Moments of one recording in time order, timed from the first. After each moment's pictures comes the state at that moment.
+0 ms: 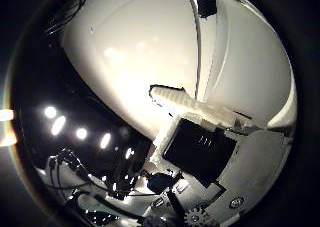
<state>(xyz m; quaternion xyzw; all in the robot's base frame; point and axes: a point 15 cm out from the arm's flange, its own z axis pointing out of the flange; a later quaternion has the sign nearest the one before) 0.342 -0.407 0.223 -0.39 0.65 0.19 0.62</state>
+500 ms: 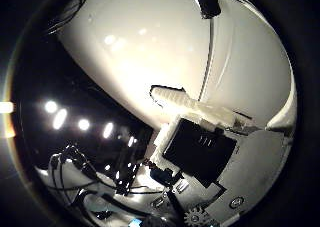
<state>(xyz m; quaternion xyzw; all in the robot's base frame) 0.363 -0.335 0.308 -0.51 0.60 0.22 0.58</state>
